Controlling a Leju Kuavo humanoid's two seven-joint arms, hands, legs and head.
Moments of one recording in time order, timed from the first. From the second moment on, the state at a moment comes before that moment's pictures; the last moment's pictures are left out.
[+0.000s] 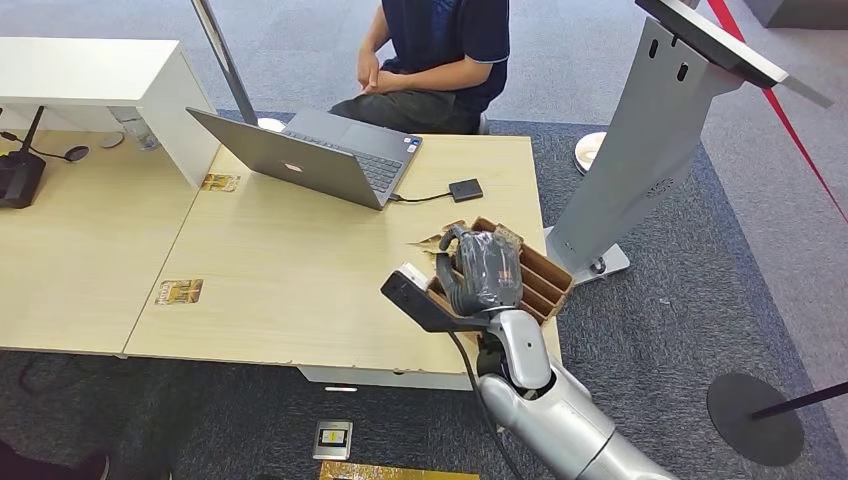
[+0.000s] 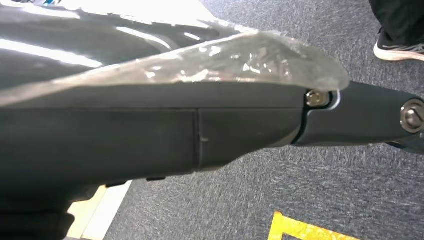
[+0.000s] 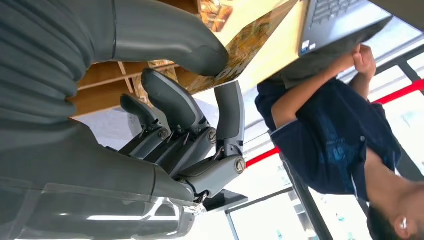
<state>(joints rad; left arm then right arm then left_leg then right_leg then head) -0.12 -0.02 -1.20 -0.30 1.03 0.67 -0.15 -0.53 -0.01 0.80 -1.12 1.15 -0.49 0.40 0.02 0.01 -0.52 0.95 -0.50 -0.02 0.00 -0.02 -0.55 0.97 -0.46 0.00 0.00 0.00</state>
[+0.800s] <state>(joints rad) -0.12 -0.01 -1.20 -0.30 1.02 0.67 -0.13 -0.52 -0.01 0.77 -1.17 1.04 -0.50 0.35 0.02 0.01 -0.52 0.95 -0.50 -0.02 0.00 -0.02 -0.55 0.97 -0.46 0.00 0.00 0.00</state>
